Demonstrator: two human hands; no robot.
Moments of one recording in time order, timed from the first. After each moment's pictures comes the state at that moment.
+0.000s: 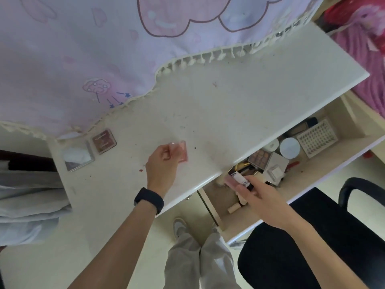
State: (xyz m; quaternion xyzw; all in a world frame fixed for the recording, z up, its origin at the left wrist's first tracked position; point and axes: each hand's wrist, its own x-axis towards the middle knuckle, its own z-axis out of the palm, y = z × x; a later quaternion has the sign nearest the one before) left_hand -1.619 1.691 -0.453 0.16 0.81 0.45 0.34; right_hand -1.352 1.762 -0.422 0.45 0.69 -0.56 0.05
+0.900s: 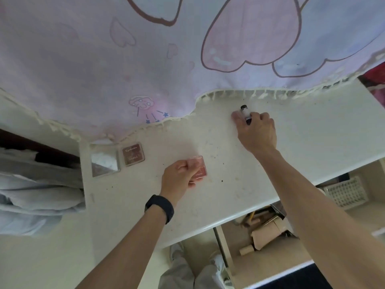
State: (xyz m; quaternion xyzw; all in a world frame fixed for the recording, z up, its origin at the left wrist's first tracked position) left_hand -1.667 1.712 -0.450 0.05 0.73 0.51 0.45; right_hand -1.568 1.944 -0.451 0.55 0.81 -0.21 -0.06
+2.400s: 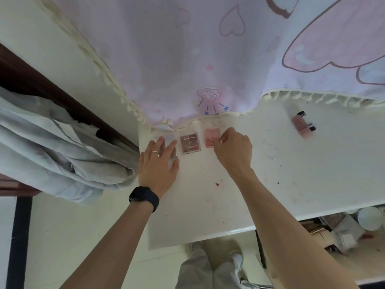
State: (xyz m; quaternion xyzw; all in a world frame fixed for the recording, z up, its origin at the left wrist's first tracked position) left_hand -1.795 1.565 -0.457 0.32 0.94 0.09 0.11; right_hand -1.697 1.762 -0.449 0.47 0.83 -0.31 -0.05
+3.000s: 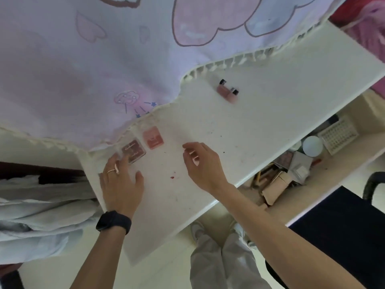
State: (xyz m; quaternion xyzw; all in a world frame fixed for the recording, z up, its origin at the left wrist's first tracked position) left_hand -1.760 1.590 -0.430 0.35 0.93 0.10 0.10; right_hand -1.587 1.726 -0.441 0.44 0.74 -0.47 -0.19
